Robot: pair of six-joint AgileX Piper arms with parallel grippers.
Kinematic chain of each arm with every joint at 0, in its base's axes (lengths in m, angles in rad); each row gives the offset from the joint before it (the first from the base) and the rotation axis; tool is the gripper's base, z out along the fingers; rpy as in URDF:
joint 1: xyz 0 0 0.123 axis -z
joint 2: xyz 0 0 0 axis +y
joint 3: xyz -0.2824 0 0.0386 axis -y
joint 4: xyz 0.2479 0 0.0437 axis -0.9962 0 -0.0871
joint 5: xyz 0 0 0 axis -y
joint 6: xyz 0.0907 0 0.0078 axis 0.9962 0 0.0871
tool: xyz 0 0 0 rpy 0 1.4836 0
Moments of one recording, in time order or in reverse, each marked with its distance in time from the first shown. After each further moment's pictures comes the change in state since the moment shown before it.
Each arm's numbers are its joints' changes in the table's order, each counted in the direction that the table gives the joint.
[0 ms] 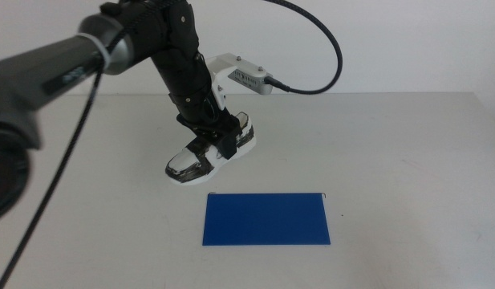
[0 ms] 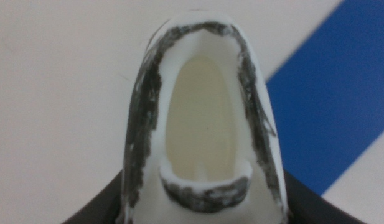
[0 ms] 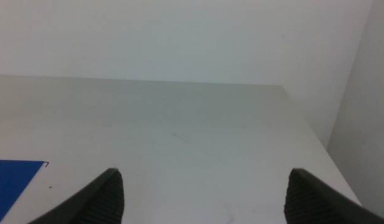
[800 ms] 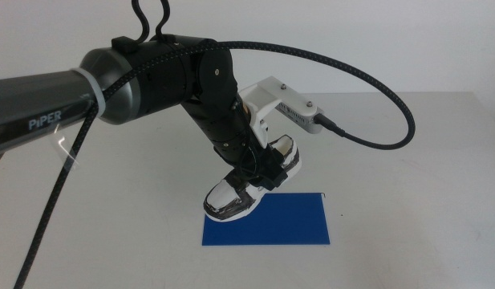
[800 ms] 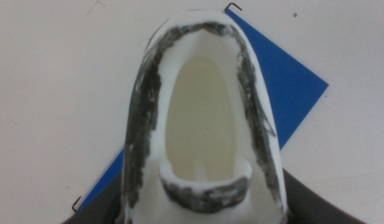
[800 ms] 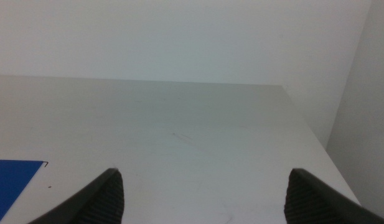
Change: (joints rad) left arm 0.216 -0.244 -0.393 -0.011 0.342 -0.087; right arm 0.000 0.000 0.000 0.000 0.000 0.000
